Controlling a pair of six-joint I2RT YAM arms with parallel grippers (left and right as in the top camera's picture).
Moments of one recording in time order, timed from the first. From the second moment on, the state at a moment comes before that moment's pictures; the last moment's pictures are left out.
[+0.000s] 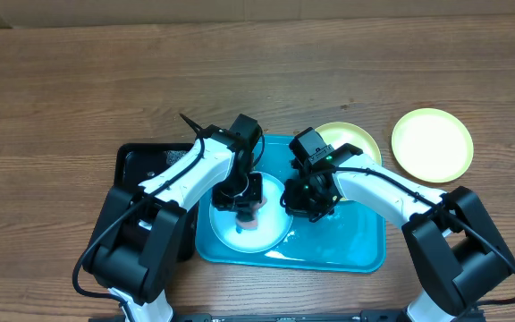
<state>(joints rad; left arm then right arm) -0.47 1.88 1.18 -0.98 0.20 -0.47 0.58 1.81 1.06 -0.72 -0.39 0.59</state>
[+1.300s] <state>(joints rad) -0.59 1.98 1.24 -1.00 0.36 -0.36 0.57 1.82 1.05 -0.75 -0.40 0.59</state>
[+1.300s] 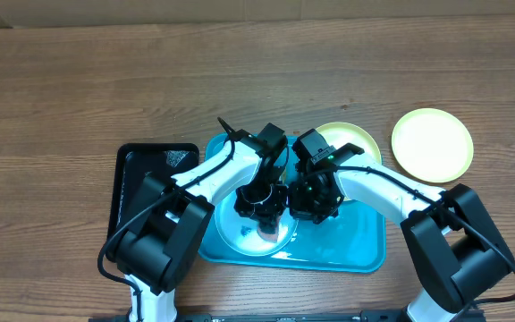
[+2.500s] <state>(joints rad) -0.61 1.96 1.25 -0.86 -0.34 -0.46 0.57 1.82 1.06 -0.71 -0.50 0.65</state>
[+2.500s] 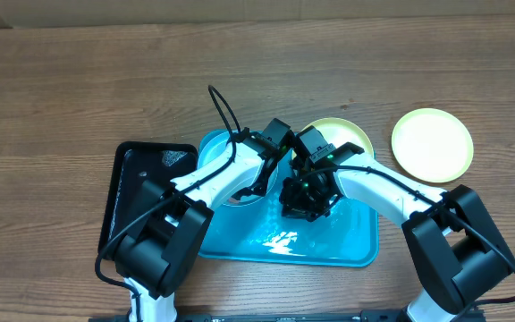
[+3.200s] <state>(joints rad) -0.60 1.97 1.25 -0.86 -0.33 -0.46 0.54 1.82 1.27 -1.01 -0.22 0.80</state>
